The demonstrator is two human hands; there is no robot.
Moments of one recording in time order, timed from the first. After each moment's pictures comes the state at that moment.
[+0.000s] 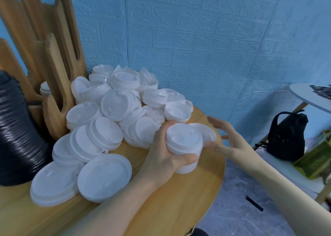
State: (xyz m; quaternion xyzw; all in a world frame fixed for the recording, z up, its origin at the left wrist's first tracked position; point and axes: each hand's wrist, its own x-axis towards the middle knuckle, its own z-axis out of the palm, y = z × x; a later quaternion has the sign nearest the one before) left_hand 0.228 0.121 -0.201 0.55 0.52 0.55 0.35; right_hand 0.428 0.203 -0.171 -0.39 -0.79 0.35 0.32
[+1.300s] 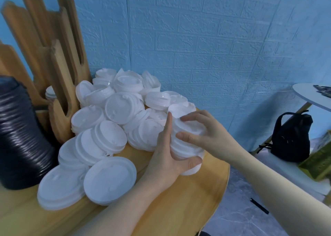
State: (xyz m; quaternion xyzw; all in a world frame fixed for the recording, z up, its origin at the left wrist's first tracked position) left_hand 0.228 0.123 -0.202 0.57 0.52 0.55 0.34; right_hand 0.363 0.195 -0.141 -0.37 -0.82 0.31 0.32
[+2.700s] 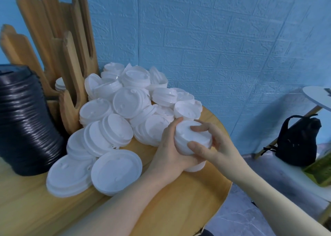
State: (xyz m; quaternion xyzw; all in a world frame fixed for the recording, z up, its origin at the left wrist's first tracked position) left_hand 0.227 0.121 -0.201 0.53 0.54 0.55 0.35; right_hand 0.373 0.165 -0.165 -0.34 -0.78 0.39 0.35
